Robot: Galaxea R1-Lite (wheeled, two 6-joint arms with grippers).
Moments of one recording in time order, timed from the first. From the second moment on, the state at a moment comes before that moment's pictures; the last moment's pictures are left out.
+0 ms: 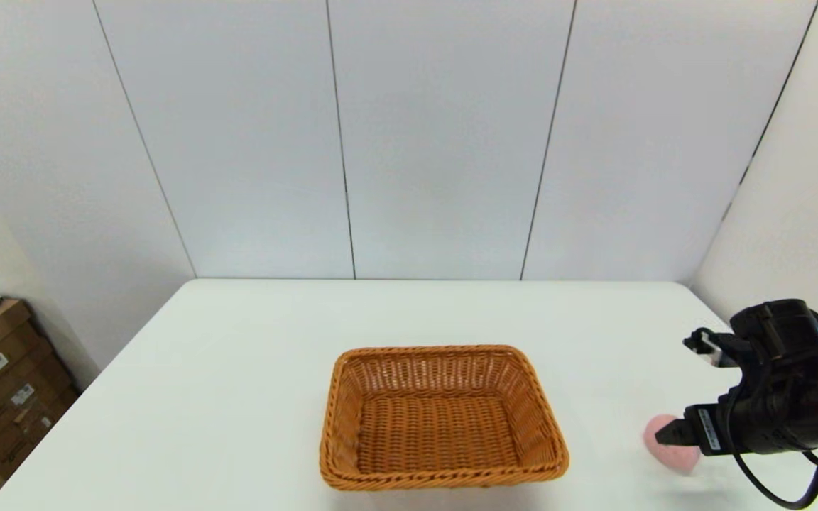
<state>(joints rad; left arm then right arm) -0.01 0.00 0.00 0.00 0.03 -0.07 -0.06 1.79 -0.60 -0.06 0.02 -0.05</state>
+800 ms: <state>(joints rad) -0.01 0.00 0.00 0.00 0.03 -0.07 -0.06 1.90 -0.61 -0.17 0.06 -0.05</state>
